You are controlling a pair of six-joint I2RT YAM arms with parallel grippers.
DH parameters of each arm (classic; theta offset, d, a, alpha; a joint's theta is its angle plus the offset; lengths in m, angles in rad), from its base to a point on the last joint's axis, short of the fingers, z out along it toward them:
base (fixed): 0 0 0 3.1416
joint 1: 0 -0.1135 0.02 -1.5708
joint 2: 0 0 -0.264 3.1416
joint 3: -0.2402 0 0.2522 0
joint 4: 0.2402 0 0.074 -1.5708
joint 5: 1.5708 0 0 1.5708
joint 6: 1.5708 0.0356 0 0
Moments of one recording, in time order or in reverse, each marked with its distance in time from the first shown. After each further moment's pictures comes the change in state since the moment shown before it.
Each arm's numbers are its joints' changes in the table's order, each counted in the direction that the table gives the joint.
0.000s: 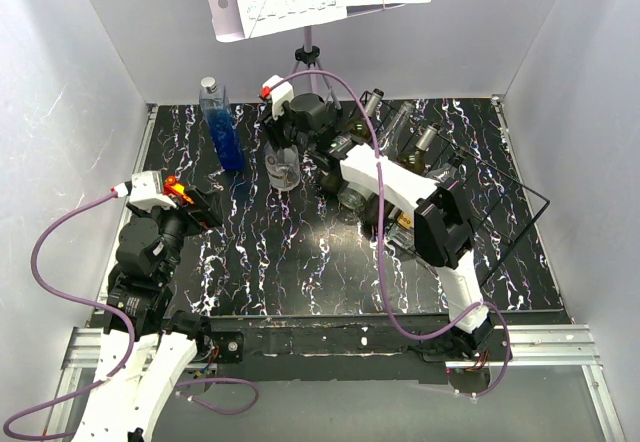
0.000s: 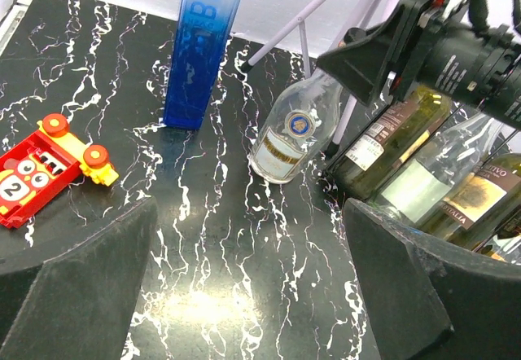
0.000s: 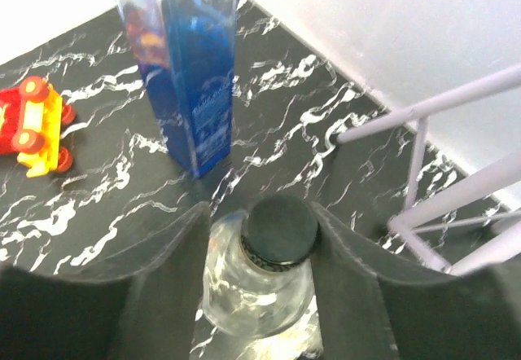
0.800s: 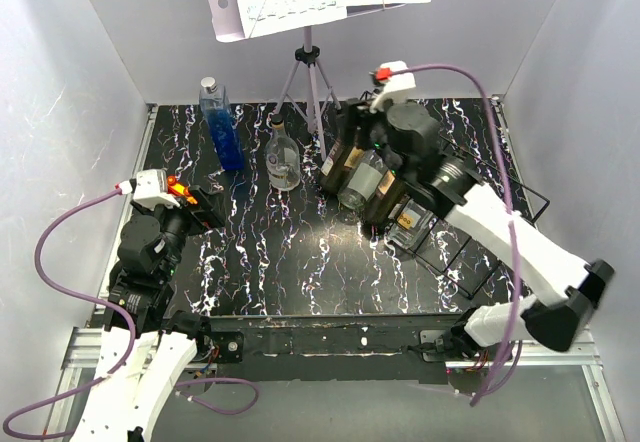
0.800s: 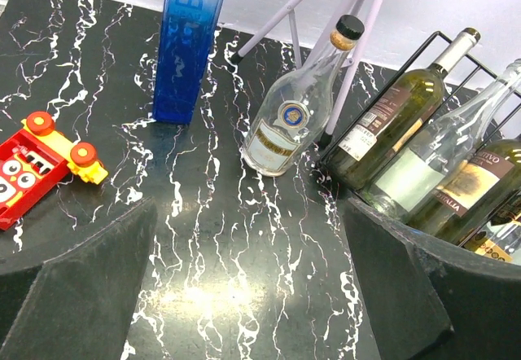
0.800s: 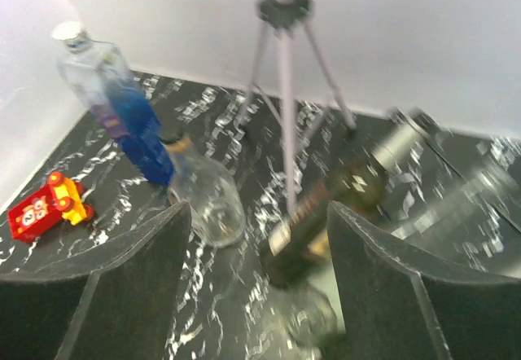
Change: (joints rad) left arm 0.000 -0.014 0.000 0.000 0.039 0.004; right arm 0.001 0.708 0.412 0.134 0.349 0.251
